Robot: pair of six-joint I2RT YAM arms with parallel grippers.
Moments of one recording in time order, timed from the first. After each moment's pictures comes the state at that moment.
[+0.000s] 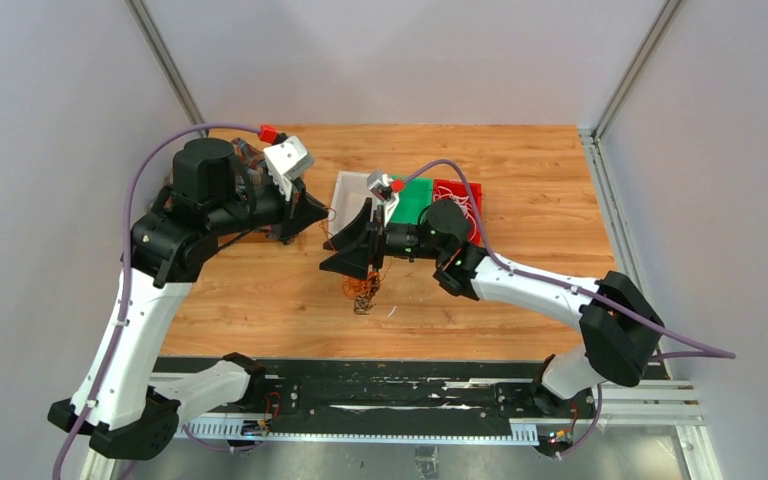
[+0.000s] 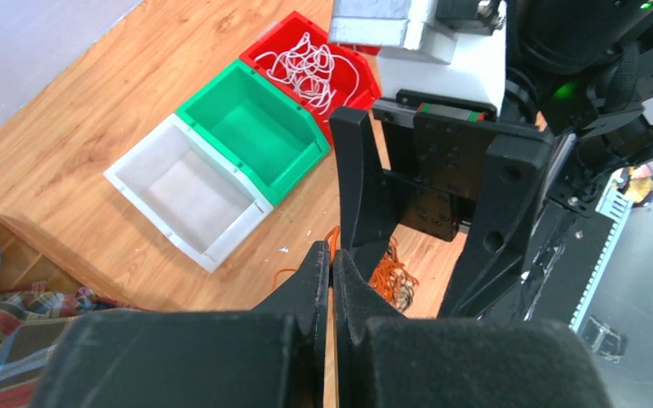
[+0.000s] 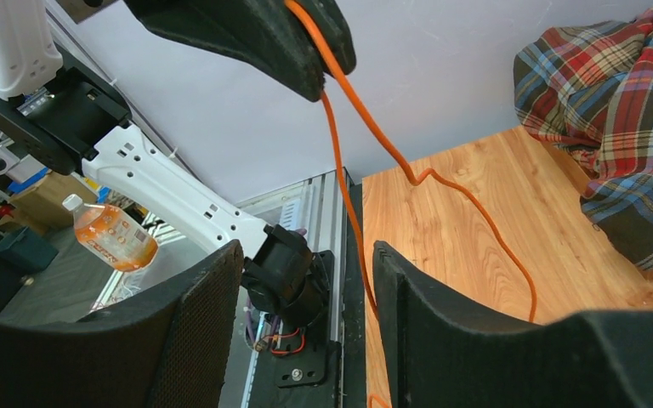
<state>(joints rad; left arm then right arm) -0.42 1.06 1.56 -0.92 0.52 0.20 0.92 1.49 0.98 0.71 -0.65 0.55</state>
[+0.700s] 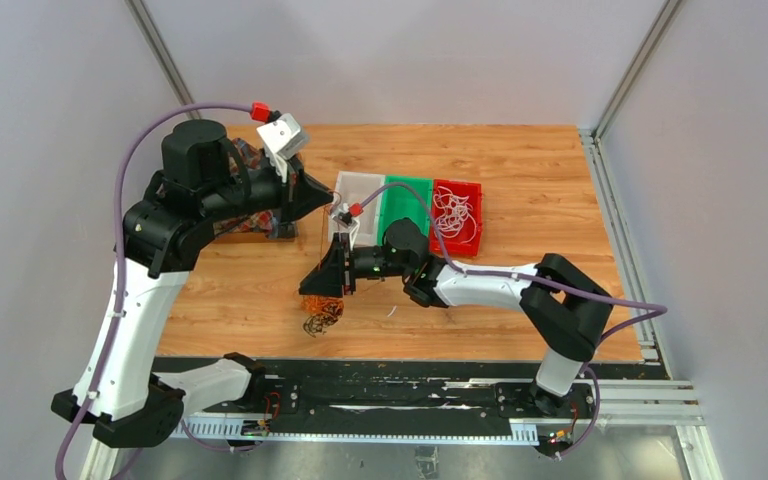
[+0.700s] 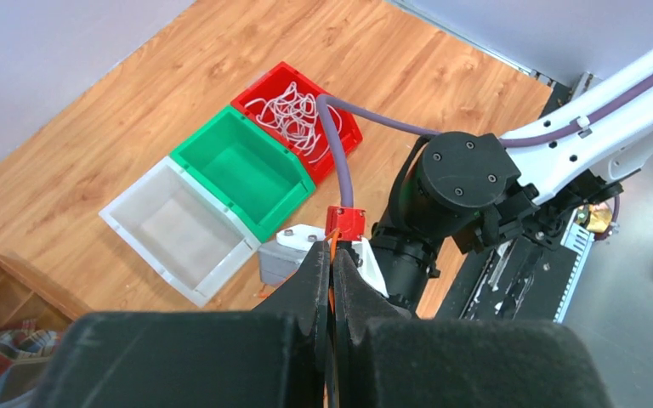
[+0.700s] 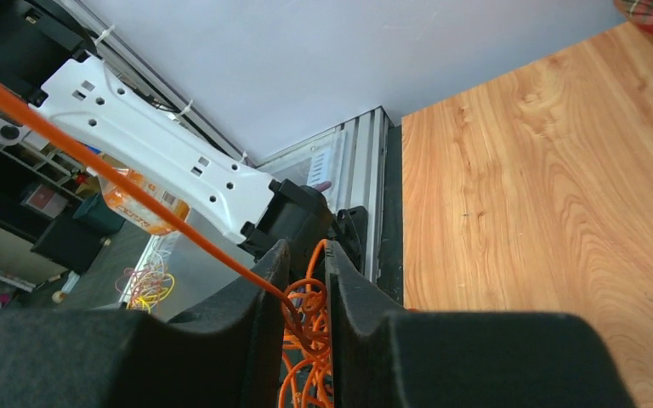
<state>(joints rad) -0.42 1.12 1.69 -0.91 0.57 0.13 1.01 1.73 1.00 0.83 -0.68 0.63</state>
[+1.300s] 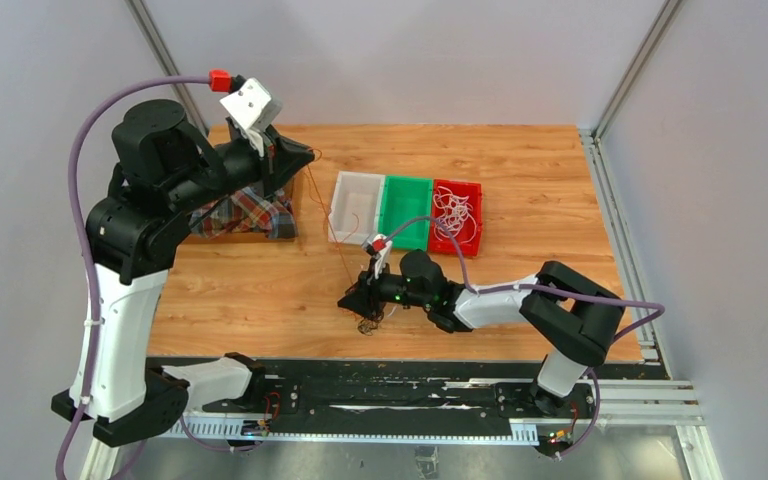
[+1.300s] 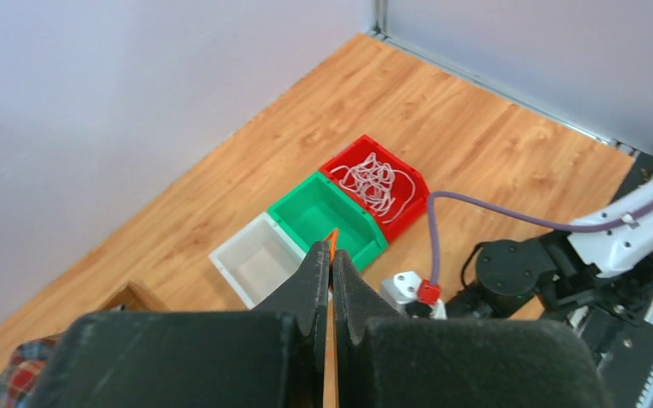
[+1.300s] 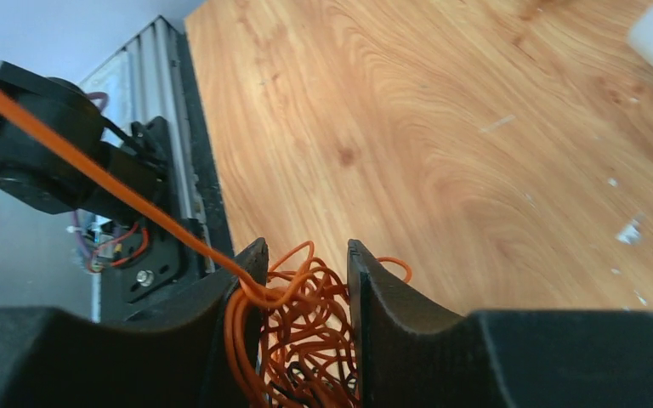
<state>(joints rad) -0.42 1.18 1.94 -0.92 0.43 0.16 1.01 1.69 0.70 0.76 -0.35 0.39</state>
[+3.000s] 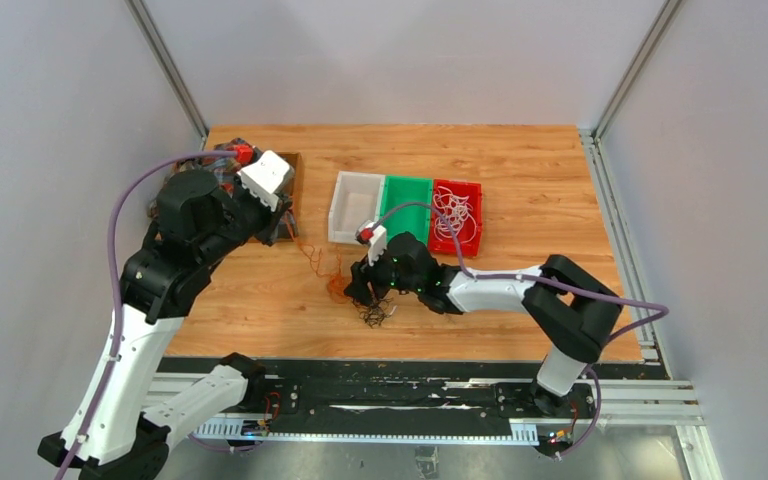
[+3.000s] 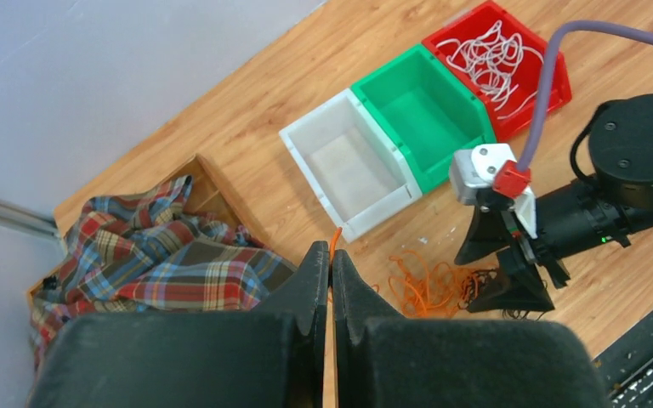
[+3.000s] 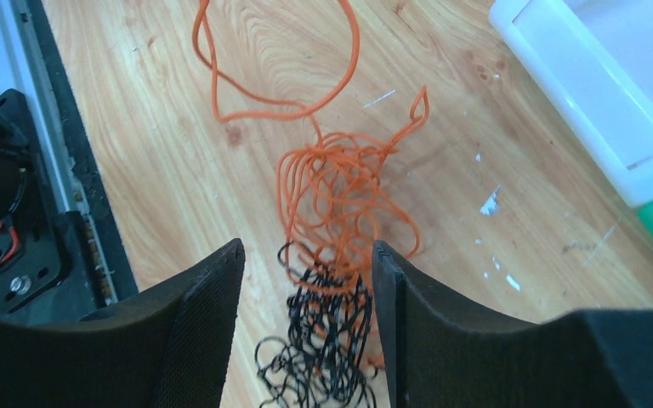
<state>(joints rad) -0.42 0.89 1.36 -0.76 0.14 0.28 0.96 1.66 0.81 0.44 -0.23 0.22</state>
